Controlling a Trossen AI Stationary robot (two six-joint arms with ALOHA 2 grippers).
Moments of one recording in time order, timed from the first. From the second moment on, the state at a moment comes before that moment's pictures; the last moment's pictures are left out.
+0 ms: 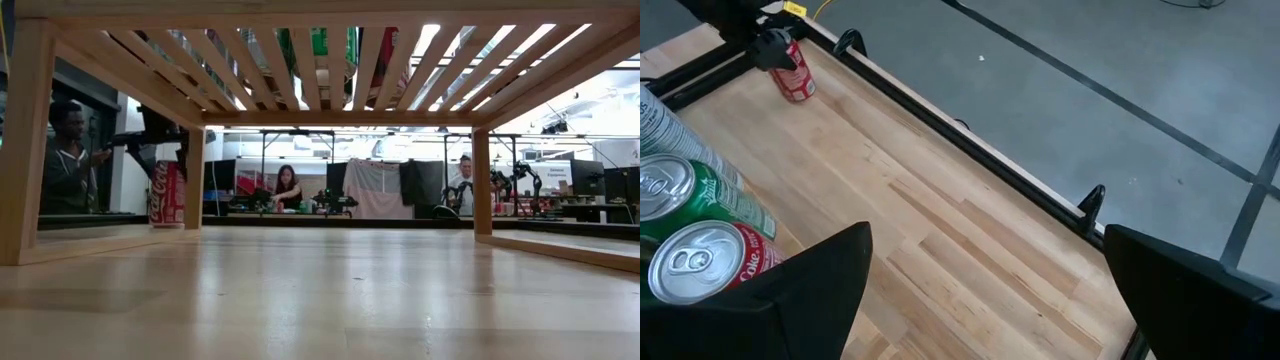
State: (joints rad) left arm 0.90 1.38 0.90 -0.70 -0.22 -0.50; right arm -0.06 1.35 2.01 -1.57 0.59 0.58
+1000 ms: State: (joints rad) left arm 0.44 1.19 1.71 -0.57 0.23 0.13; right arm -0.06 1.42 2.01 -1.28 0.29 0.43
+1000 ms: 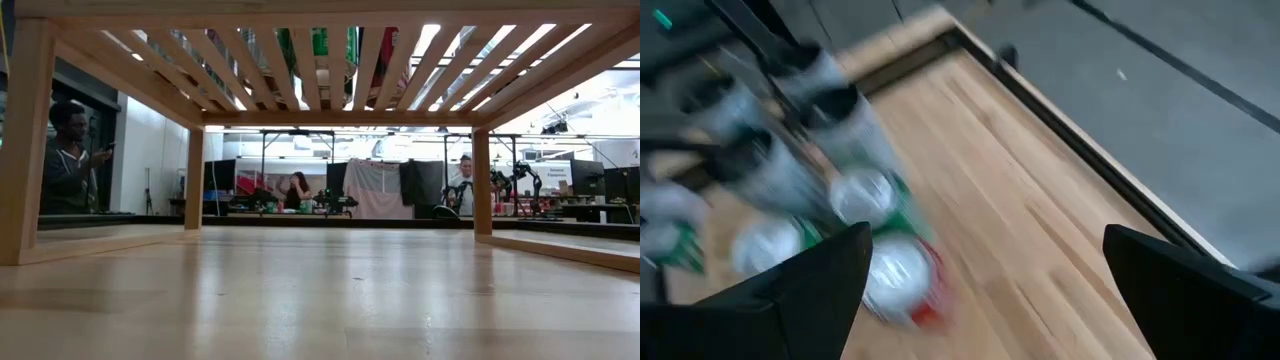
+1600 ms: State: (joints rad) left arm 0.13 1.30 1.72 -0.57 0.01 0.41; right arm -0.07 1.44 2.01 -0.90 0.09 0.38
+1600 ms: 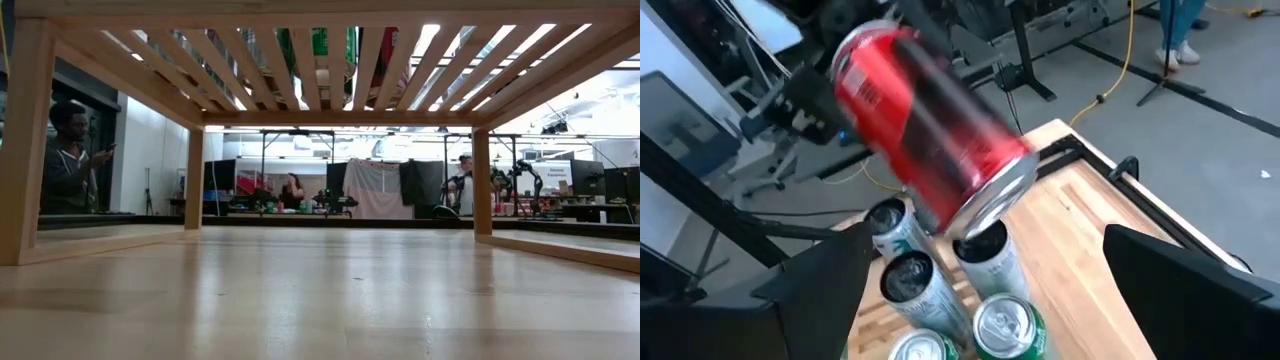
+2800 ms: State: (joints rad) left arm -0.35 1.39 1.72 -0.53 0.01 0.85; right arm 0.09 1.66 2.01 -0.63 -0.53 0.63
